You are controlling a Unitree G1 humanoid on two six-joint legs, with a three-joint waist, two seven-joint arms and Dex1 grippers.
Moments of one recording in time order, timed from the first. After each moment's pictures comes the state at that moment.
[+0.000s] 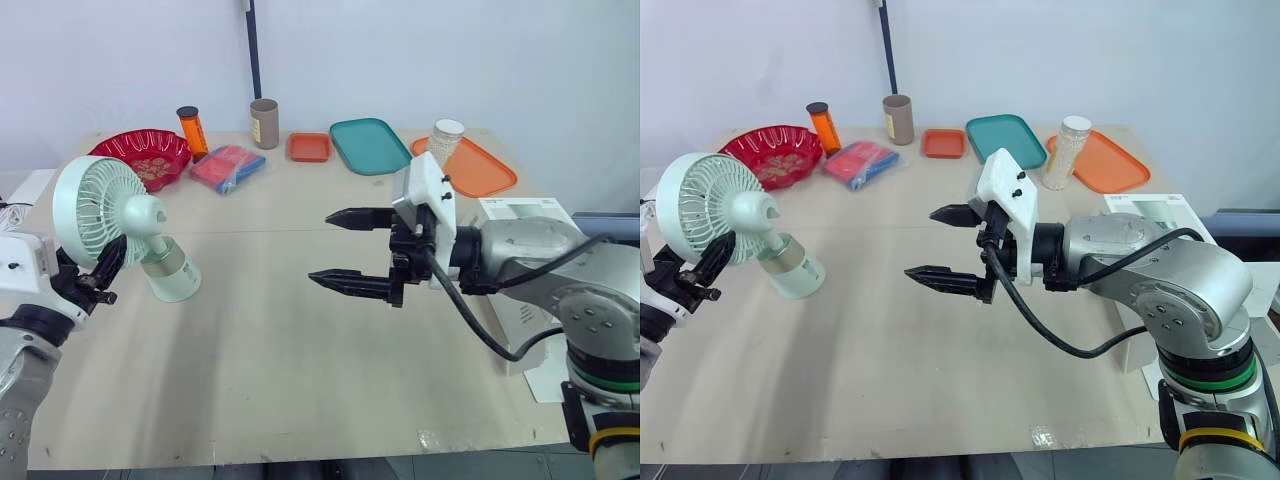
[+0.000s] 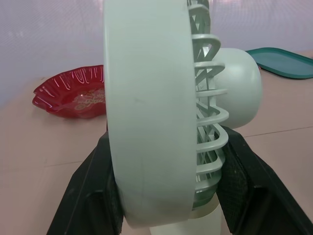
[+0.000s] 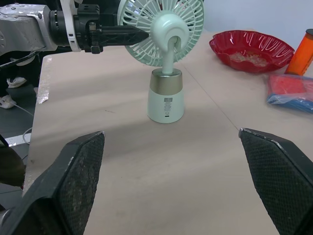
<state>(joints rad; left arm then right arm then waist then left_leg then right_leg) 0.11 0.56 0.60 -0.65 -0.71 0.60 -0.20 -0.74 -0.76 0.04 -0.61 1.00 1.04 0.57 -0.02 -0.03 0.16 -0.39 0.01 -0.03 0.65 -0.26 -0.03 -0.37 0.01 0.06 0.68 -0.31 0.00</state>
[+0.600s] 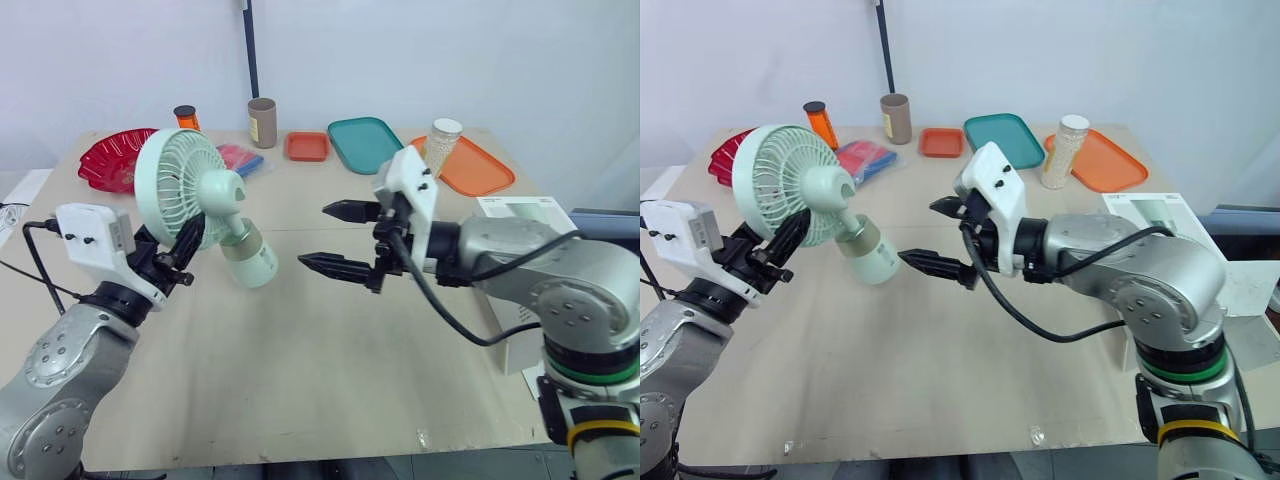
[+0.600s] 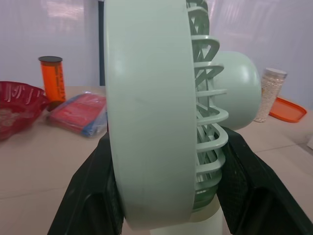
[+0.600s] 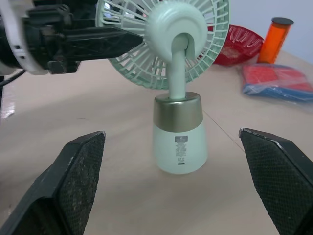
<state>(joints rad) -0.10 0.48 0.36 -0.86 -0.95 0.77 0.12 -0.78 -0.62 0.09 -0.57 0.95 1.12 0.38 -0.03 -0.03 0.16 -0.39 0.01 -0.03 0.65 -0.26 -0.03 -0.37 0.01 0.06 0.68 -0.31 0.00</state>
